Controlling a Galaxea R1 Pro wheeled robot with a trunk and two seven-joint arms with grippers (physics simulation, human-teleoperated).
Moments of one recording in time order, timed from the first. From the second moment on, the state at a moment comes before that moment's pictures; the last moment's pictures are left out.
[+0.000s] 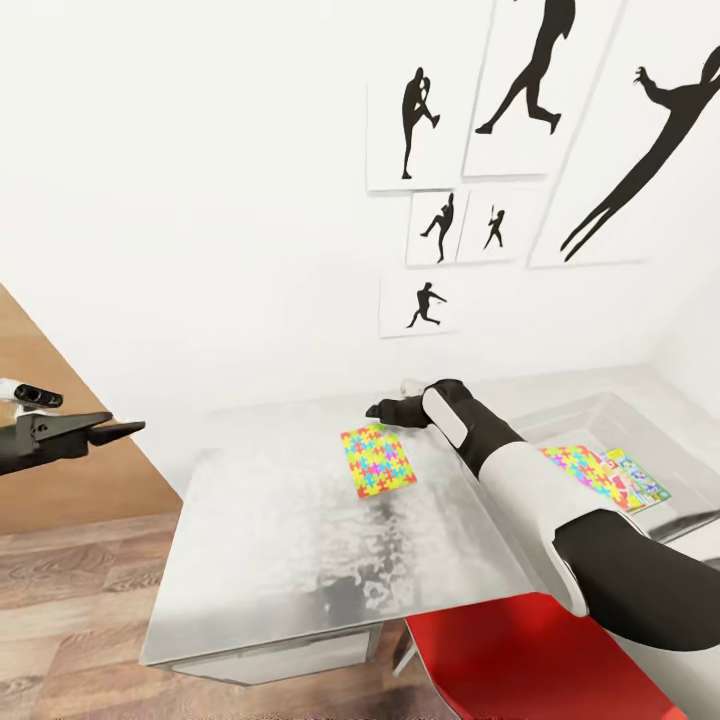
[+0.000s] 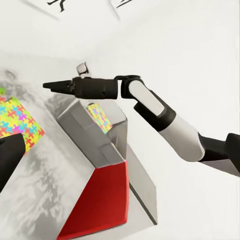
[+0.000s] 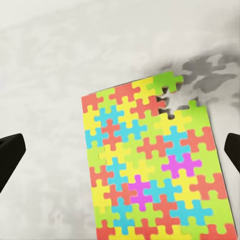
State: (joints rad) left arm -0.69 0.71 0.13 -1.13 0.58 1.03 -1.57; right arm -1.22 0.11 0.36 -0.49 -0.63 0.72 -0.05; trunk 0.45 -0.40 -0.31
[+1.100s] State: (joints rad) left arm -0.70 0.61 0.13 -1.13 0.58 1.03 -1.37; right arm -1.23 0.10 0.36 -0.50 -0.63 0.73 -0.05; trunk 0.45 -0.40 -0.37
